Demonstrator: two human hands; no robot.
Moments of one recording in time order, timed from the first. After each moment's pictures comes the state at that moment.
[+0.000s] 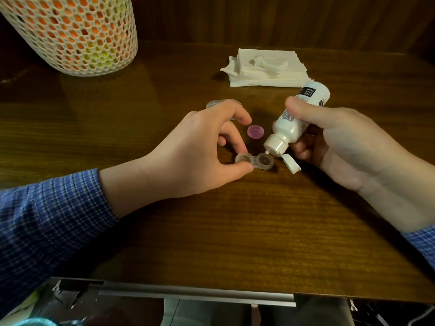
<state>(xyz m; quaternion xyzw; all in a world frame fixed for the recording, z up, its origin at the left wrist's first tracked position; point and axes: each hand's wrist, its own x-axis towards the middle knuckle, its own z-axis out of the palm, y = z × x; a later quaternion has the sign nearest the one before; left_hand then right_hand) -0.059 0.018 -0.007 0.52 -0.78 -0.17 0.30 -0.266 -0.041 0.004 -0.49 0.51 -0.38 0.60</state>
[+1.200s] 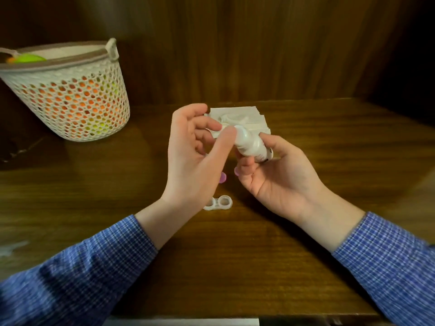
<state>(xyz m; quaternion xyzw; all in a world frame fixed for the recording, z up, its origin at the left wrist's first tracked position) -0.127 -0.006 0.016 0.45 -0.58 -0.17 0.65 -0.280 -0.042 0.015 -0.16 0.18 -0.39 0.89</state>
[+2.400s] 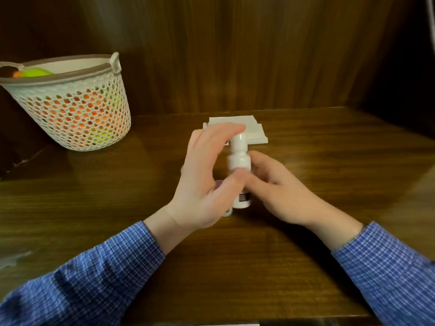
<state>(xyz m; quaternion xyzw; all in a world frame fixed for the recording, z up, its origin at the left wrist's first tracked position) -0.123 0.001 0.017 0.40 -0.75 -0.10 0.53 -0.287 -0.036 0.007 -0.76 0.28 -0.35 0.48</state>
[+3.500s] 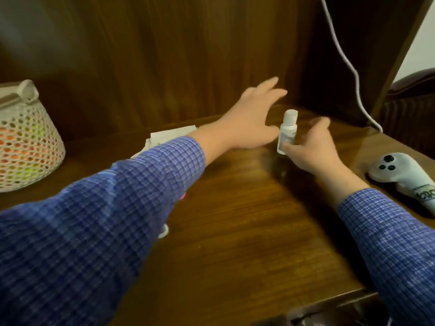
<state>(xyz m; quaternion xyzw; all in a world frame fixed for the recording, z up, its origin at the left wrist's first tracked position) -0.291 -0.137 0.093 0.42 -0.88 -0.08 0.21 -0.468 -0.133 0.005 -0.52 0.73 -0.41 0.16</state>
